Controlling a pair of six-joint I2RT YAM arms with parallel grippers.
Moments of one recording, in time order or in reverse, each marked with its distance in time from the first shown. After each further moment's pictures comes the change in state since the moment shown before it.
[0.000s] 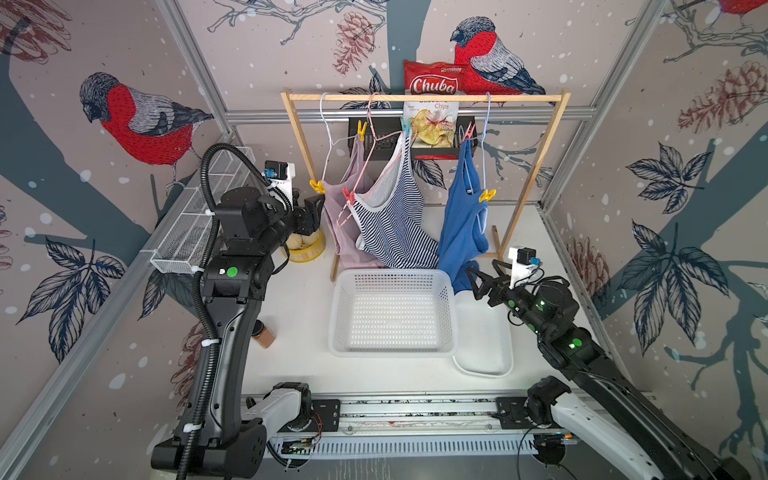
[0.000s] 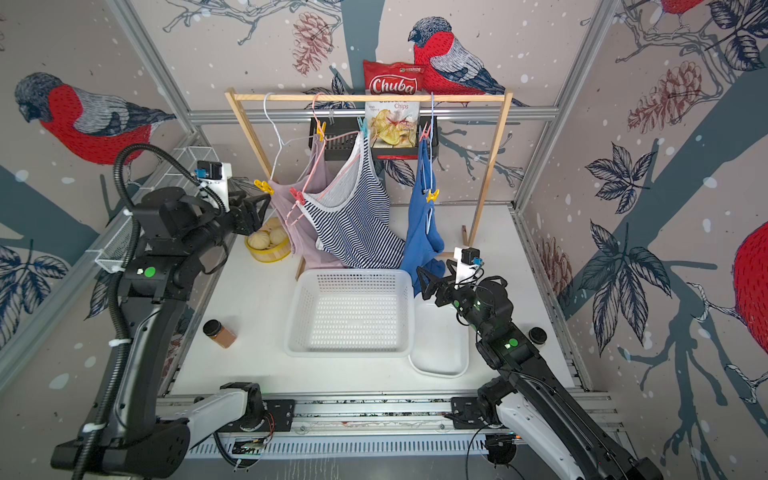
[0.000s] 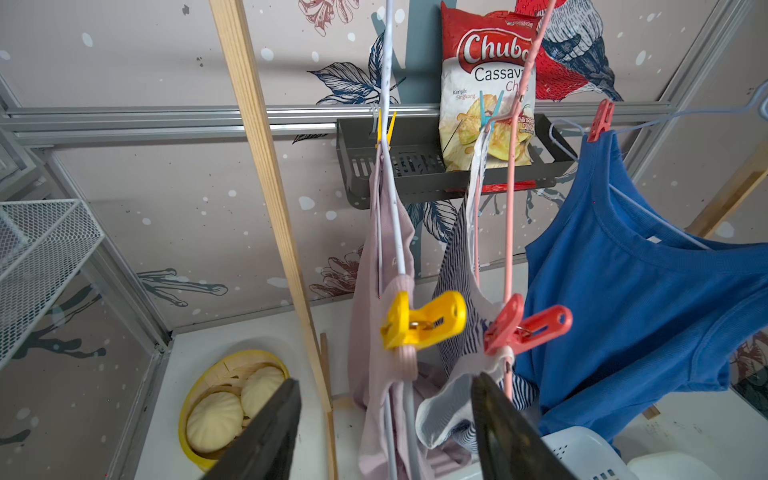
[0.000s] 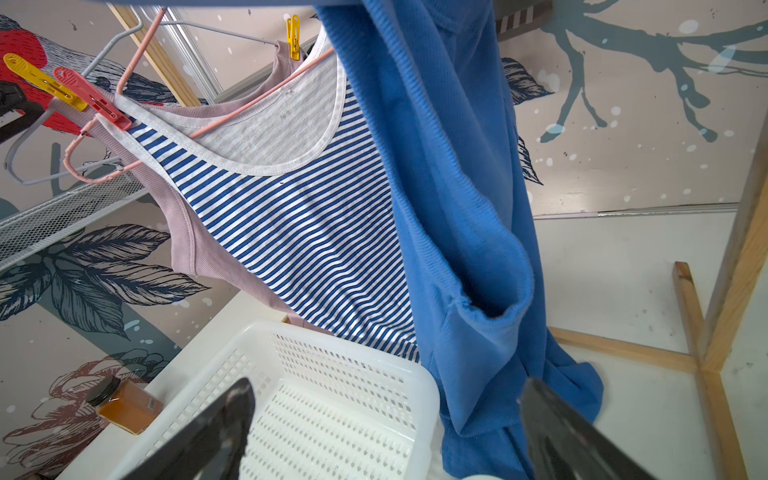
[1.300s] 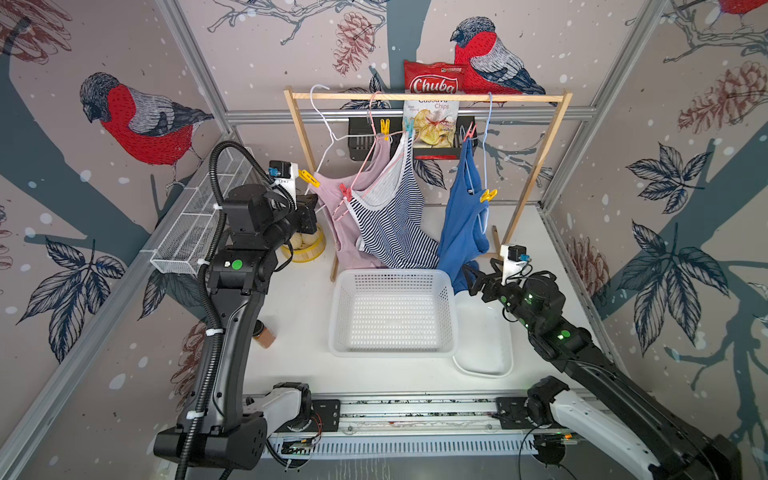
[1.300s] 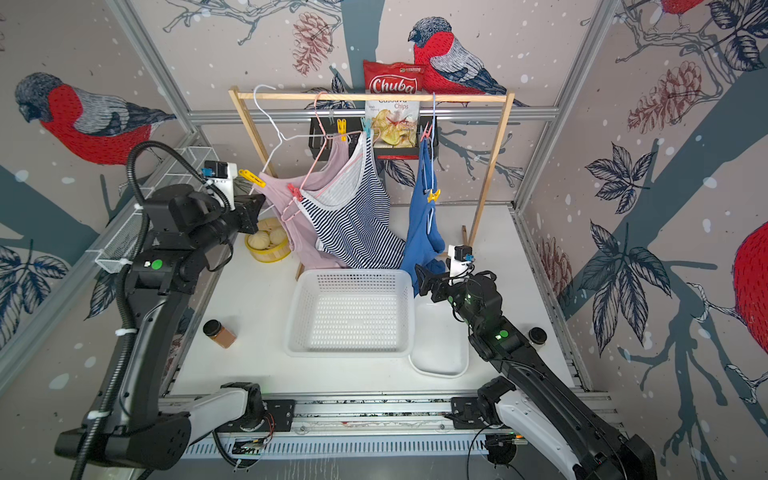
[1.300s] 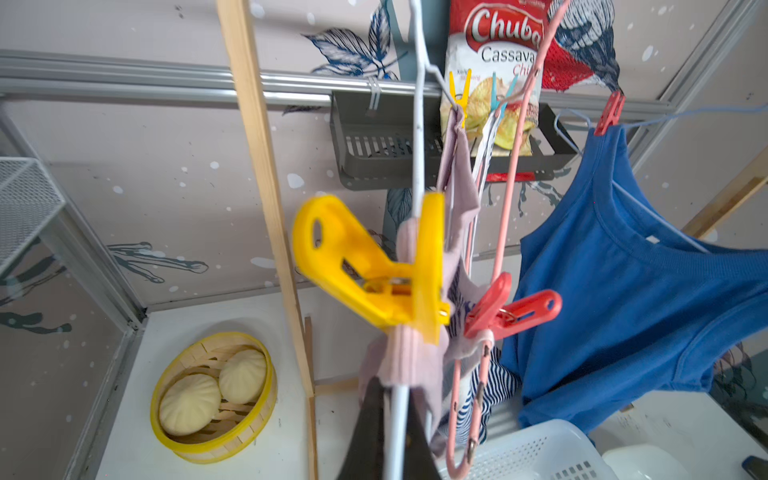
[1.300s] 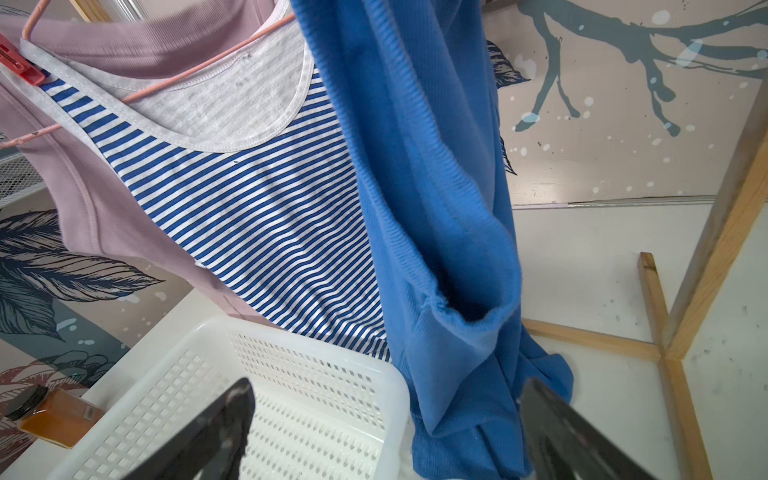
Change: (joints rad) left arm -0.010 0.007 -0.013 0.023 -0.009 -0.084; right arm 0.006 0.100 -0.004 0.040 0.069 -0.040
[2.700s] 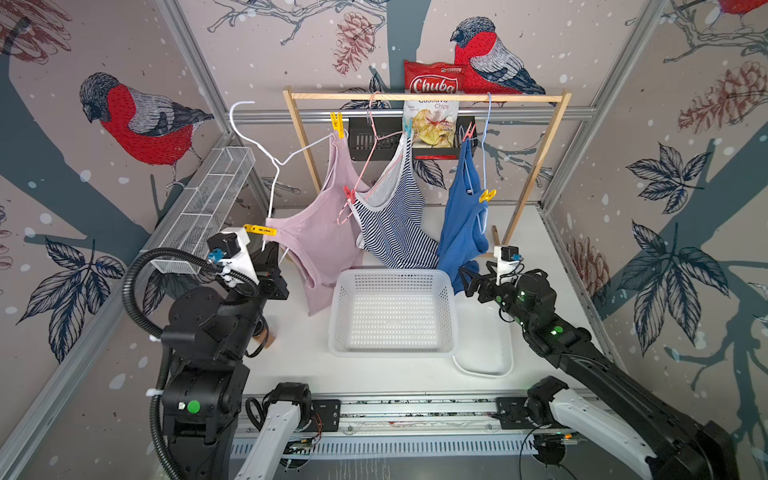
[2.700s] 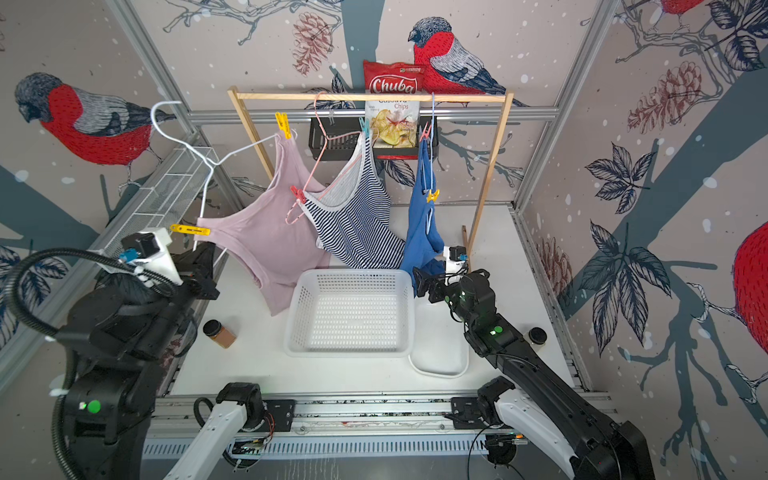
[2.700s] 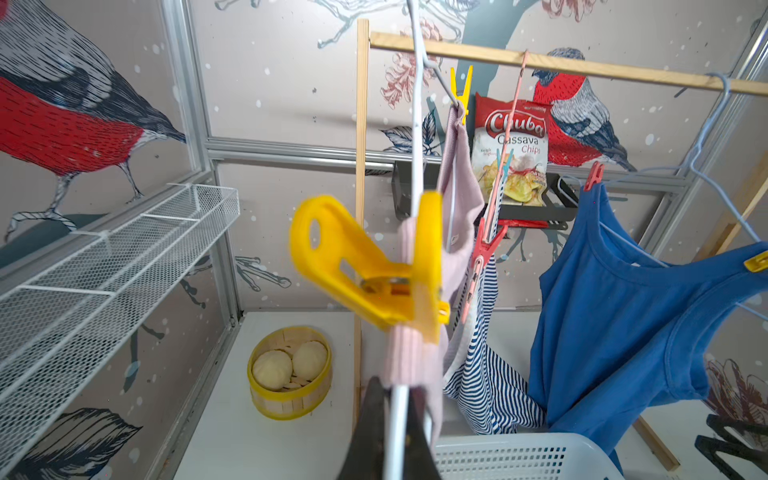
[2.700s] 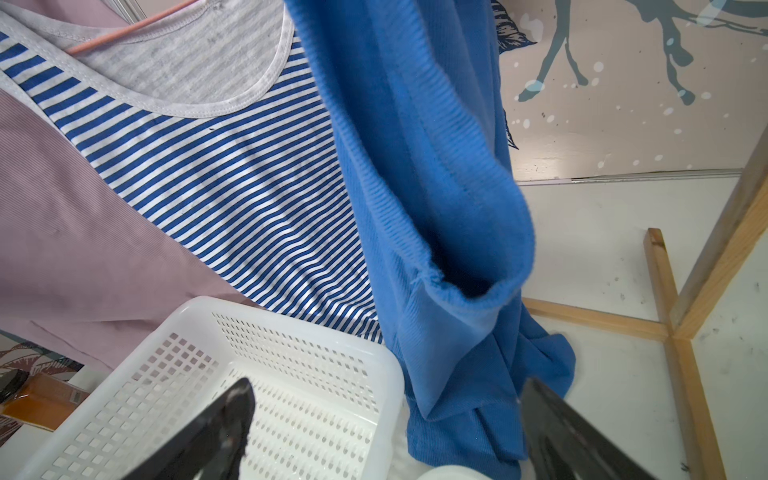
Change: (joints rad) left arm -0.001 -0.555 -0.233 -0.095 -0.223 -0.025; right arm 0.000 0.066 -0.006 0.010 -0.013 -0.002
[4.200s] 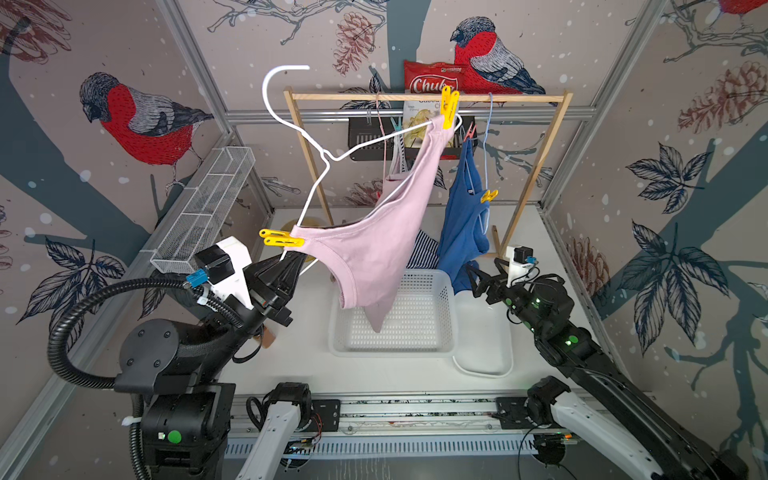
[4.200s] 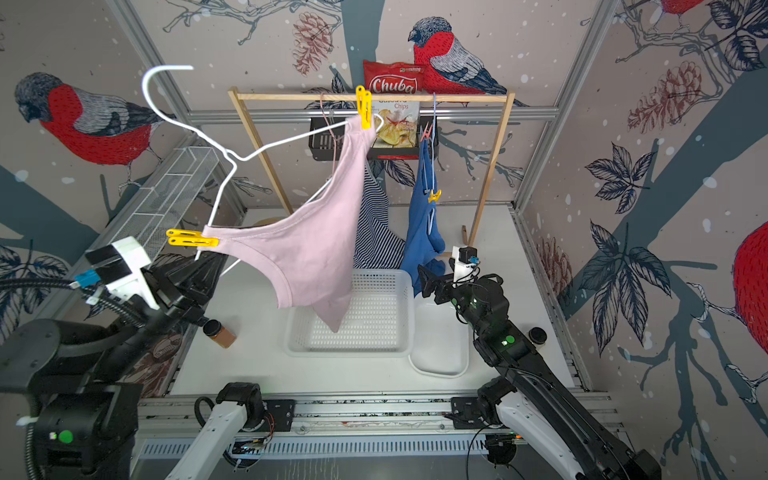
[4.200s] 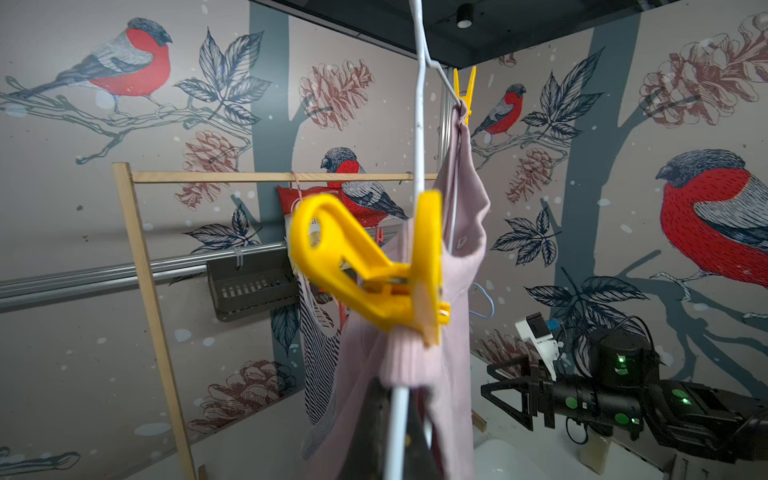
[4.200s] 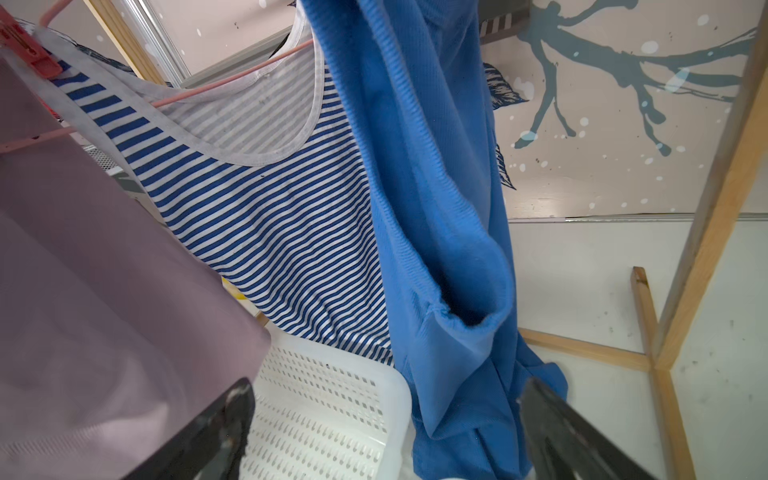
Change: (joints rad) left arm 0.000 -0.001 0.072 0.167 0.587 -0.077; right arm -0.001 -0.152 0.014 -0.061 0.016 -0.023
